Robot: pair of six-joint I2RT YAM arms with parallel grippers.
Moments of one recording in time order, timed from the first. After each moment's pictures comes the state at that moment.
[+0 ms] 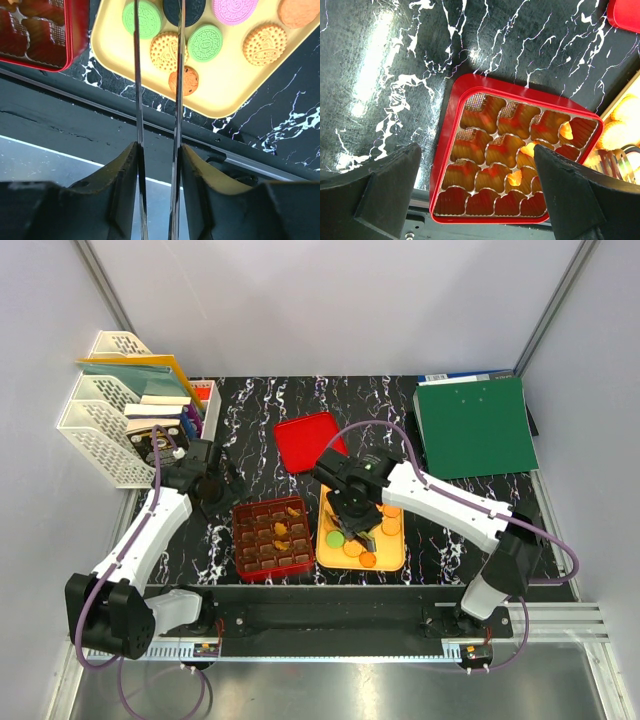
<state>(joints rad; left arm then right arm) -0.20 1.17 0.93 -0.89 -0.07 -0.73 1.00 1.65 1.56 -1.27 0.10 0.54</state>
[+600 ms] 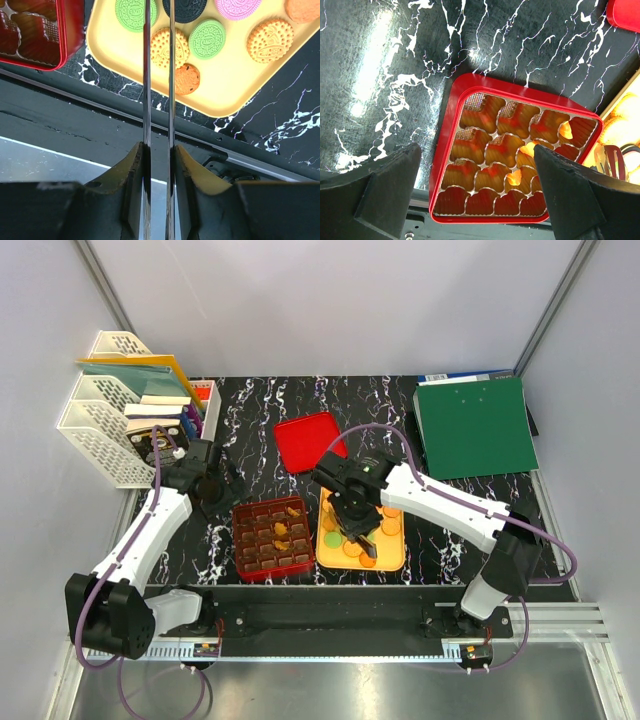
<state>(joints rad) -0.20 1.17 0.93 -0.89 -0.07 -0.73 1.00 1.65 1.52 -1.25 0.08 0.55</state>
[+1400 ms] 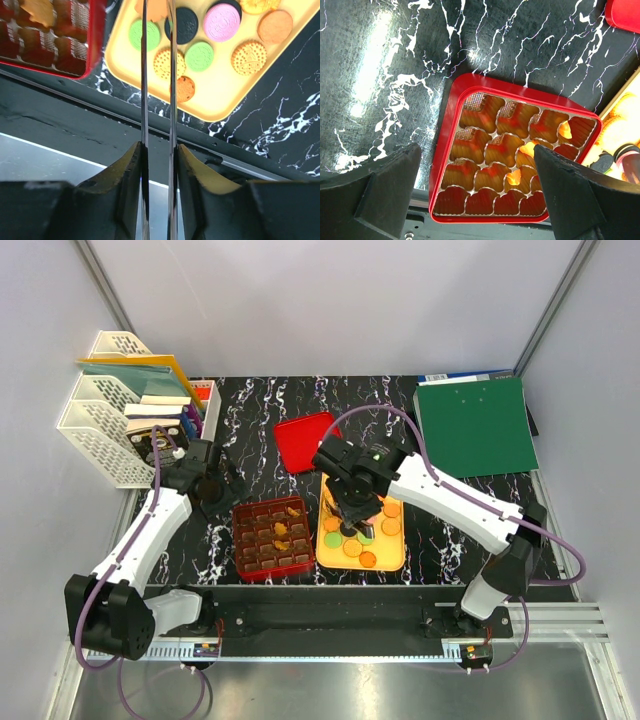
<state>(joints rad) -0.20 1.17 0.93 -0.89 -0.07 -0.73 1.00 1.65 1.70 -1.34 0.14 0.54</state>
